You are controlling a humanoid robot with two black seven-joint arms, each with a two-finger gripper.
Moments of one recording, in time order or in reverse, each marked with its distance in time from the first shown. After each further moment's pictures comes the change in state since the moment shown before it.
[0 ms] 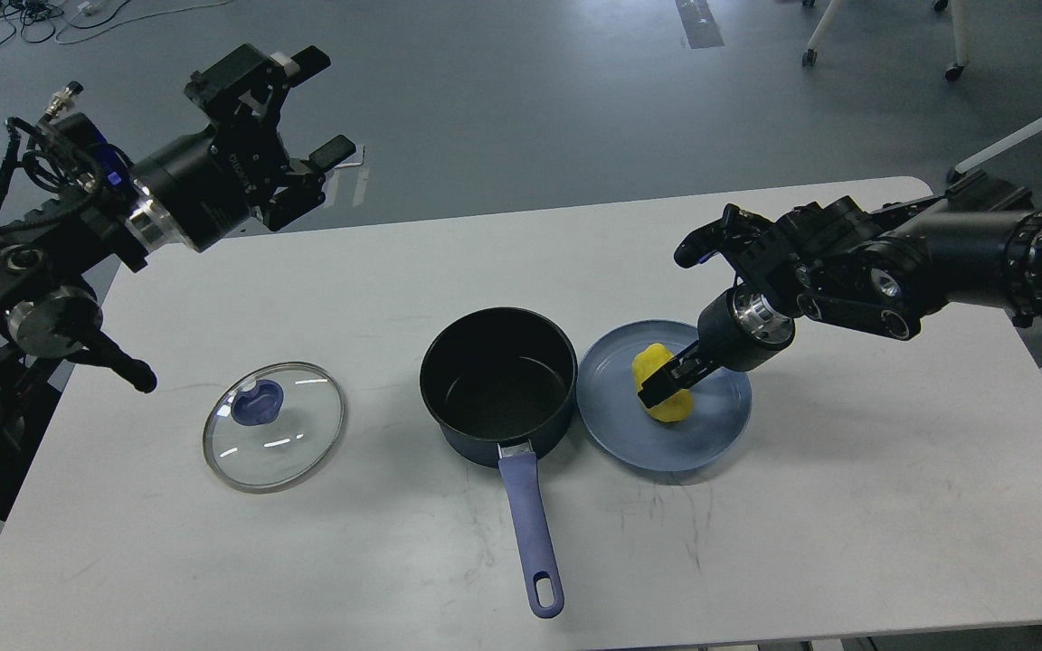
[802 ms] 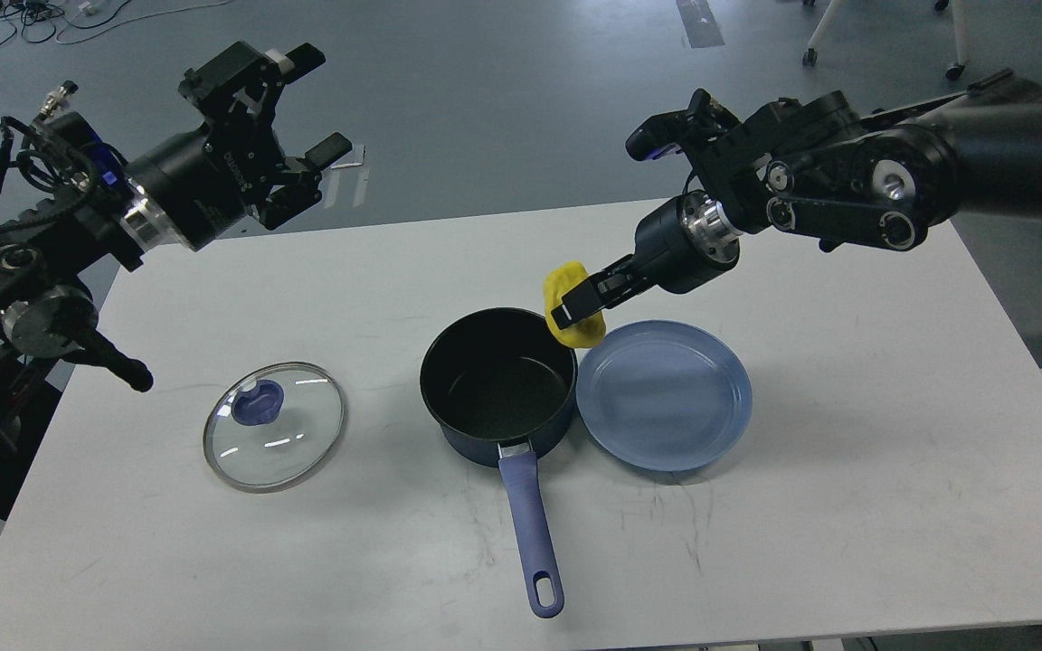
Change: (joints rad) left arm 0.000 0.009 -0.002 -0.005 -0.029 0.000 0.000; right arm 0.209 -0.017 0.144 0.135 0.135 0.000 0.000
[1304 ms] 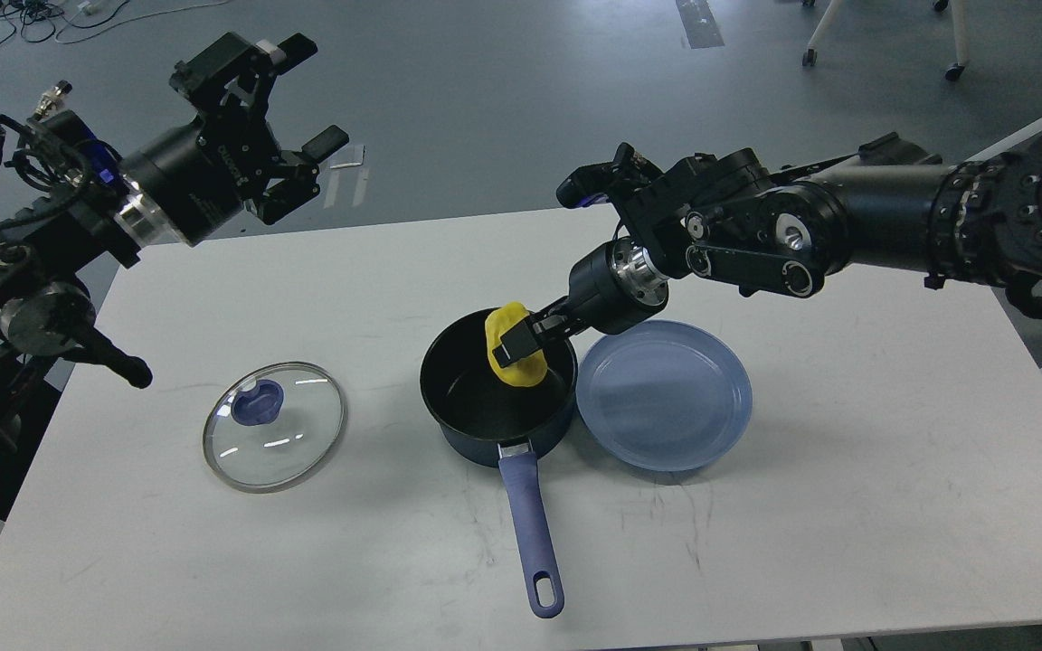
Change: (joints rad) left arm 0.001 0.001 -0.009 -0.001 -0.014 0.000 0.003; right arm -0.084 0.149 -0.004 -0.130 0.061 0.000 0.000
